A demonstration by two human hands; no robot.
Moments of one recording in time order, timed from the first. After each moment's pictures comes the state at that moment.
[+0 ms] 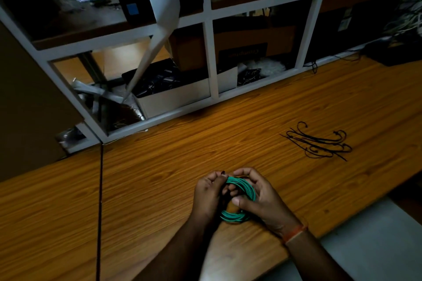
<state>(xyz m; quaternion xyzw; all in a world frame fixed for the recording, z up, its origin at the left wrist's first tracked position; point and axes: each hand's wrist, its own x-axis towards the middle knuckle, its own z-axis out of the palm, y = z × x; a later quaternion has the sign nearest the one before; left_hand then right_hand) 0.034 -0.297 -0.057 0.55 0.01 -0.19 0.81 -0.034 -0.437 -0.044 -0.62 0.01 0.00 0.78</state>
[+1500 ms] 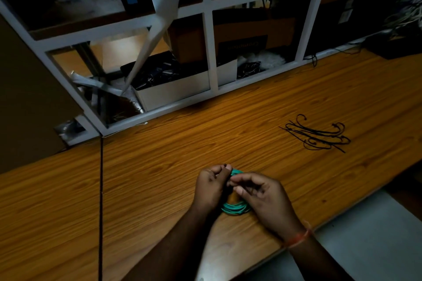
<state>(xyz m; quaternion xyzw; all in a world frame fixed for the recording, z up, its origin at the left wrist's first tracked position) 0.036 -0.294 -0.067 0.65 -0.06 -0.19 0.74 -0.060 -0.422 -0.027 -0.70 0.04 -0.10 0.71</state>
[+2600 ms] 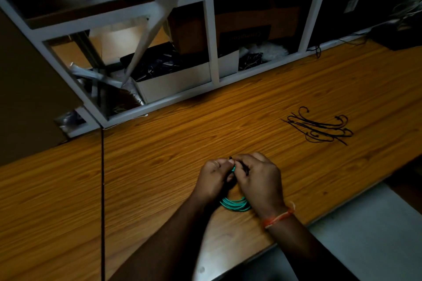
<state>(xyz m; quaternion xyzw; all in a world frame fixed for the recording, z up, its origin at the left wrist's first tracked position) 0.036 -0.295 -0.060 0.64 -0.08 -0.26 0.72 -0.031 -0.407 -0.026 -0.90 0.11 -0.30 0.31</state>
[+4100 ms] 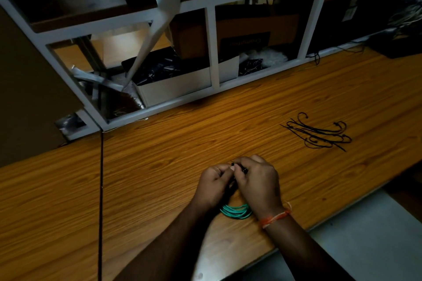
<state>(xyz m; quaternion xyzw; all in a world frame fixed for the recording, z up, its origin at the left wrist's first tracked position) 0.031 -0.296 -0.060 0.65 -0.12 -0.24 0.71 -0.021 -0.411 -0.026 -0.91 0.12 -0.27 0.30</state>
